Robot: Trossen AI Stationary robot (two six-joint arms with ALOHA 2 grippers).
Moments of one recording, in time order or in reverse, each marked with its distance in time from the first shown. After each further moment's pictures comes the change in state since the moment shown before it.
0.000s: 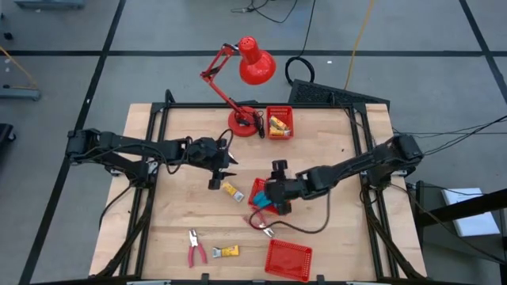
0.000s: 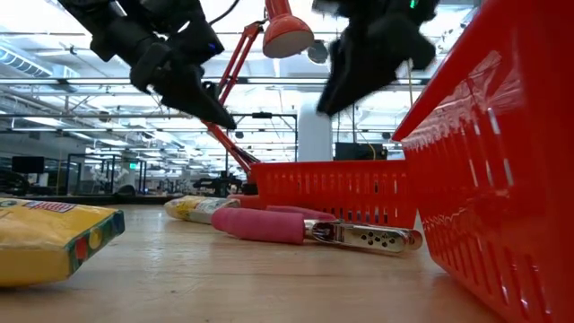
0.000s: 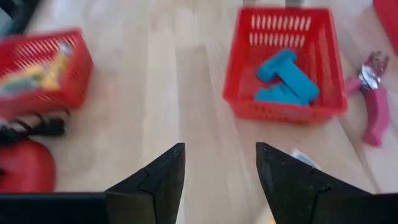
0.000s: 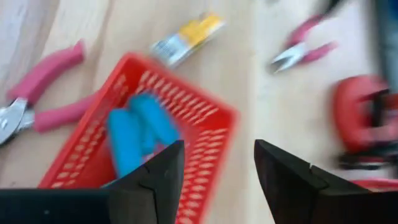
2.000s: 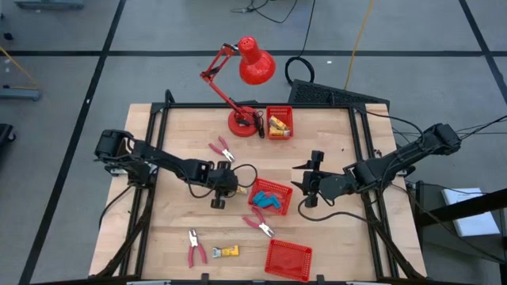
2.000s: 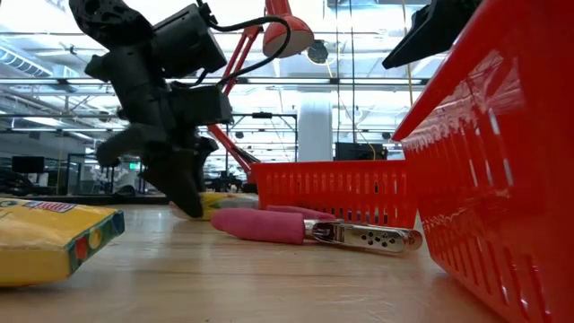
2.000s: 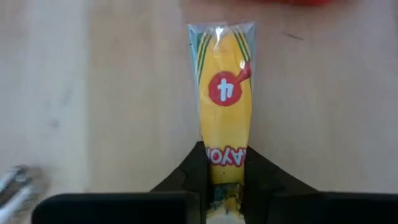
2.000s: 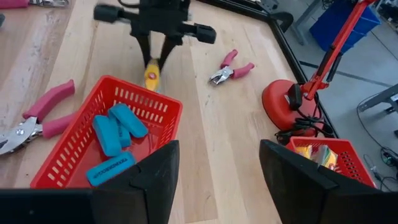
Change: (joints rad) left arm -0.194 0.350 0.084 -0.186 -0.180 -0.165; right arm 0.122 -0.496 -0.388 0.132 0.205 0.133
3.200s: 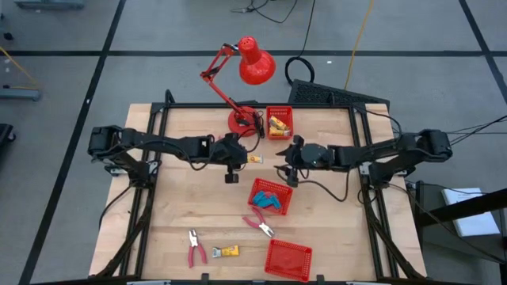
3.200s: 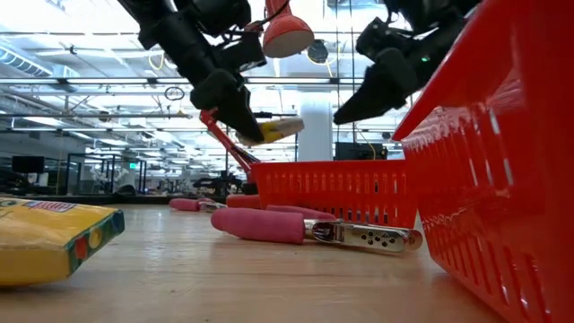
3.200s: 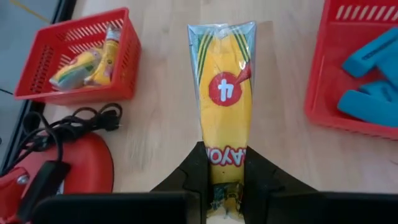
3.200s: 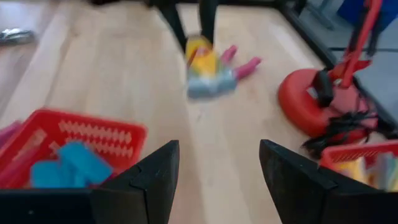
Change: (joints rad) left arm 0.197 -0.094 0.205 0.008 -0.060 0.191; right arm -0.428 0.182 -0.152 0.535 -0.449 -0.100
